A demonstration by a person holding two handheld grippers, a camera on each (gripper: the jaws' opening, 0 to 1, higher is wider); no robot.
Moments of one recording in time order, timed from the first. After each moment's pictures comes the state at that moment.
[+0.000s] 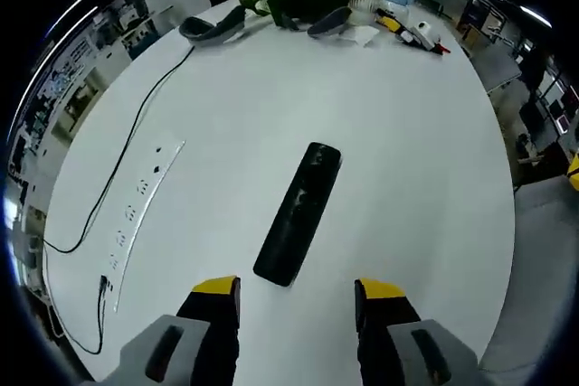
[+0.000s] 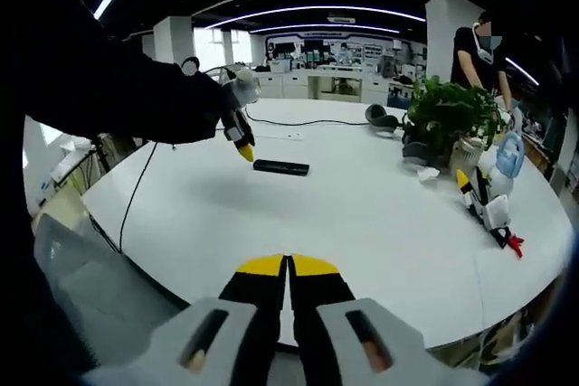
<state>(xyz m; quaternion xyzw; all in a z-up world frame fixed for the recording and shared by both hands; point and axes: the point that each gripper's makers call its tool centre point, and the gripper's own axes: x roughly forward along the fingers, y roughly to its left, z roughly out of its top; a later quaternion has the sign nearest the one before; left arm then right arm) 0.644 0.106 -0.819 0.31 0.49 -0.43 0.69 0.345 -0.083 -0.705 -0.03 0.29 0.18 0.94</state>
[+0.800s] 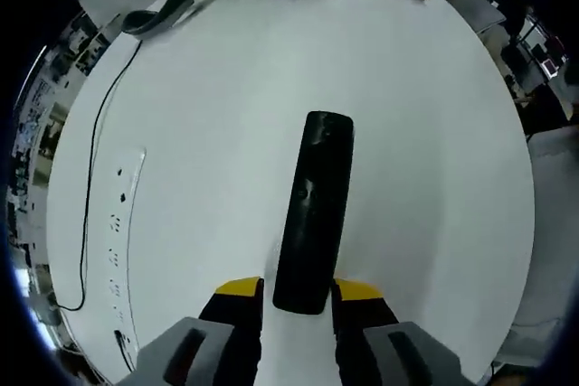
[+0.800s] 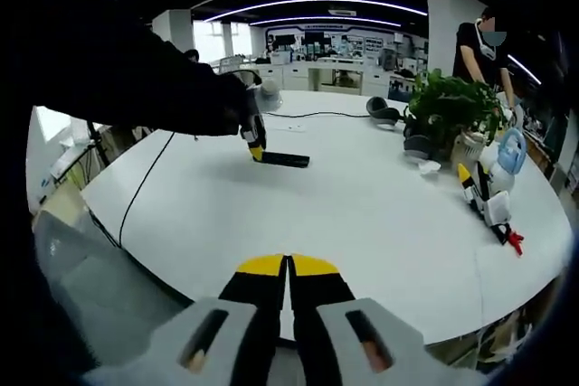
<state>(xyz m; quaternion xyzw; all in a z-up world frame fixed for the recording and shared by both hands) 0.660 0.104 -0.863 0.41 0.51 -0.47 0.59 0.343 -0.083 -0.713 -0.03 0.31 0.18 0.93</state>
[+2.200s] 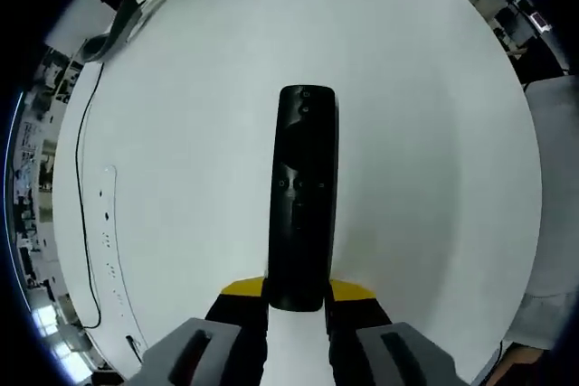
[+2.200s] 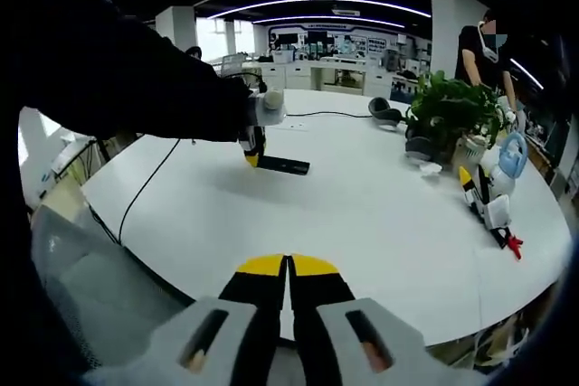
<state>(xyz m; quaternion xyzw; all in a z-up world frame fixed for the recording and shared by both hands) 0.625 0.104 -0.867 0.48 0.50 -0.46 0.55 0.343 -0.081 -0.712 -0.04 0.31 0.18 0.93</state>
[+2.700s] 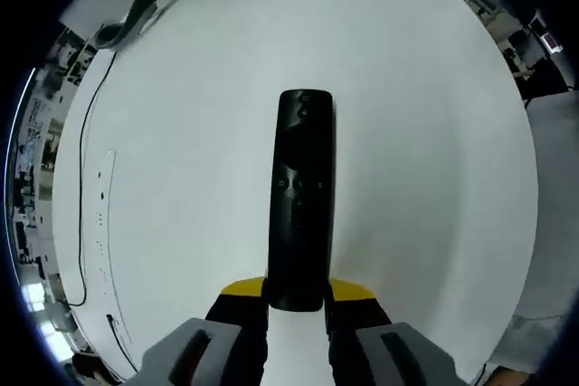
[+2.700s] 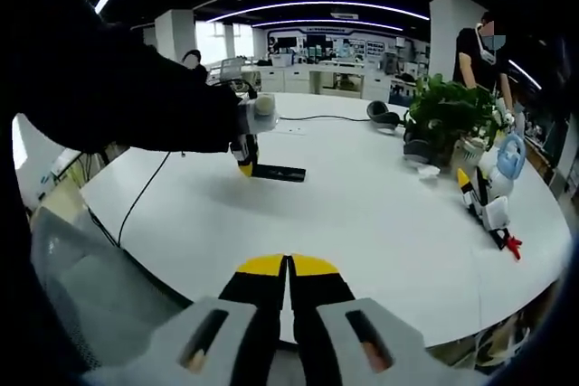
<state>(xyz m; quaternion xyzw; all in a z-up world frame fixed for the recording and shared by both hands) 0.603 0.105 -0.869 0.45 0.51 -0.45 0.58 0.344 -0.084 -0.709 -0.04 0.30 0.18 0.94</state>
